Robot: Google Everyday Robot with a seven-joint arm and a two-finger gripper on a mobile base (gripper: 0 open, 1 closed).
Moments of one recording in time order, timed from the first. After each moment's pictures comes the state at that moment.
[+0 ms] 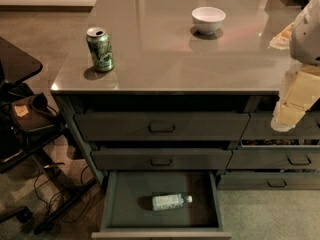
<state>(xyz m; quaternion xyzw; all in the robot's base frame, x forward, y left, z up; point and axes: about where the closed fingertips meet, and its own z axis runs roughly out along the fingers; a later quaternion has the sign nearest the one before) 0.438 -0.217 0.976 -0.60 0.78 -0.03 0.16</state>
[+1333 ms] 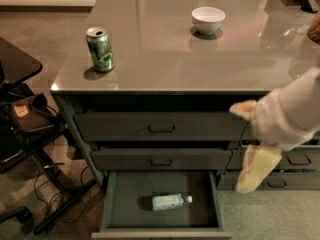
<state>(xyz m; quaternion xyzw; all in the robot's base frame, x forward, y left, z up) 0.406 -0.173 0.843 -0.65 0.73 0.07 0.20</state>
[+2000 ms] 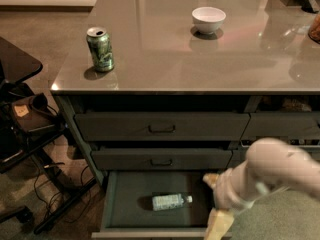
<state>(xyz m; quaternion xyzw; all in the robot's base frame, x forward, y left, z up) 0.362 -0.139 0.612 -0.61 0.75 0.19 0.15</state>
